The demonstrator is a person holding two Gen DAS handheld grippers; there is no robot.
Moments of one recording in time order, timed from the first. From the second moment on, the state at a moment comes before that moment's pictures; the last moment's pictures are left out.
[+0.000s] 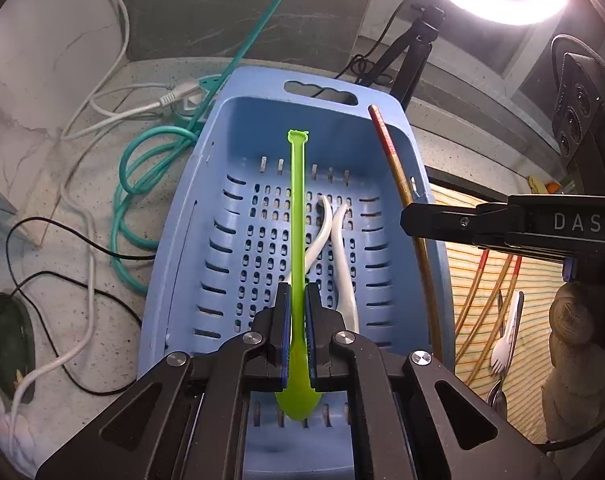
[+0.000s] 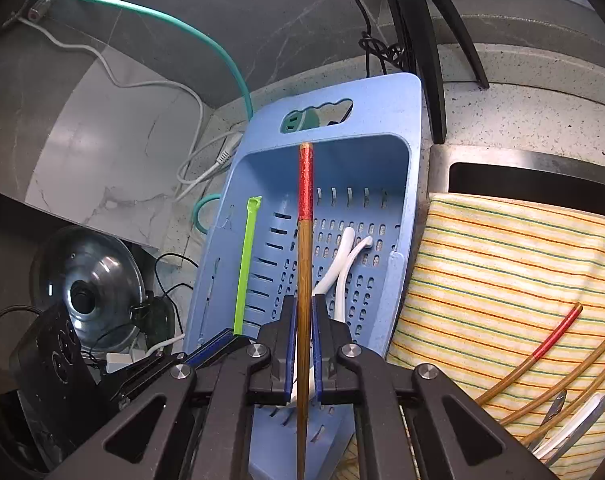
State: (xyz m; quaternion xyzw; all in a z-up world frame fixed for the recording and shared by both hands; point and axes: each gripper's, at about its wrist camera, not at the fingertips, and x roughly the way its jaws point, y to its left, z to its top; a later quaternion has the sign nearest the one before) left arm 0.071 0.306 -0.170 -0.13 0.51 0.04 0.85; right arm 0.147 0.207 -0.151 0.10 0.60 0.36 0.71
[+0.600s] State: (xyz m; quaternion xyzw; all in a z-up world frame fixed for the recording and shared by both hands) left arm 0.062 0.295 -0.145 -0.12 0.49 0.06 0.86; right arm 0.145 0.180 -0.124 0.09 0.58 0.38 0.71
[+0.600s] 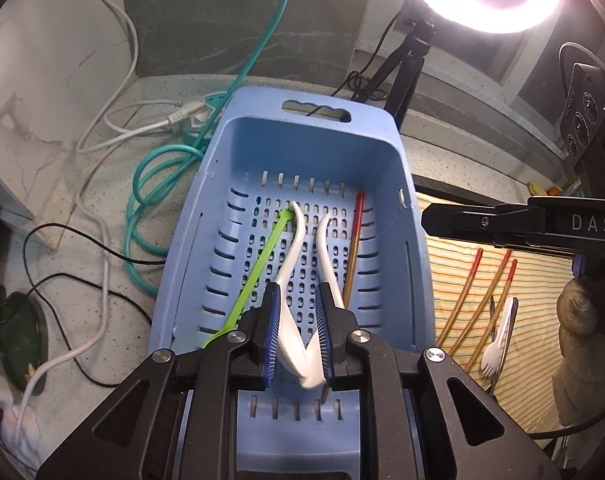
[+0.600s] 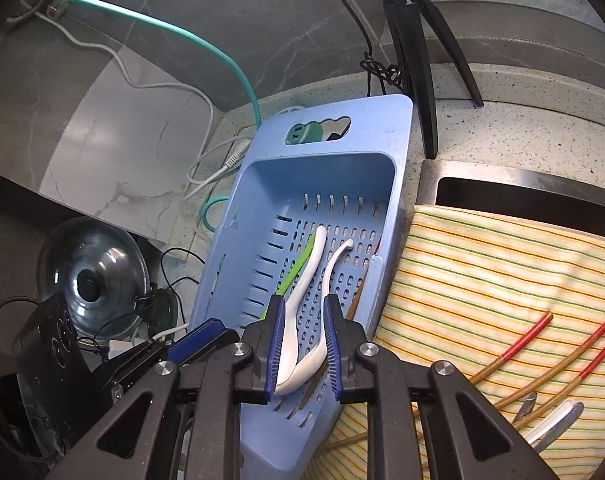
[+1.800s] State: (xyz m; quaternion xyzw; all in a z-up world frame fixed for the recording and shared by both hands) left arm -0.042 0.105 -0.135 -0.07 0.49 -0.04 0.87; right arm 0.121 -0.023 -0.134 0.12 0.61 0.39 0.68
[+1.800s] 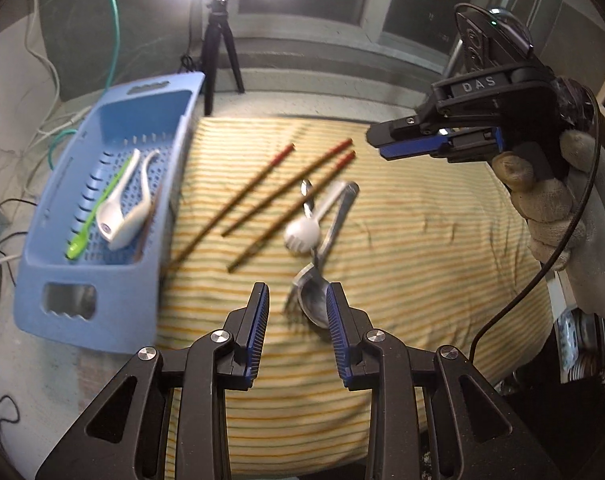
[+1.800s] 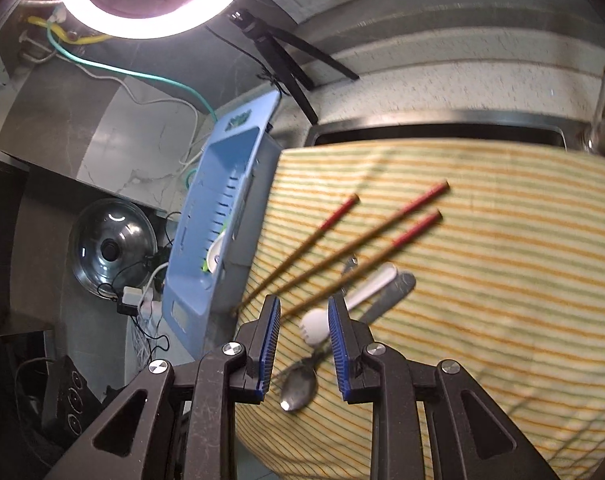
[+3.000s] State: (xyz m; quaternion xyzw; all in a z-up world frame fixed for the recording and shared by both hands) left arm -0.026 0.073 -0.183 -0.04 0.52 -0.05 0.85; right arm 0.118 0.021 -0.196 0.10 0.67 0.38 0.63
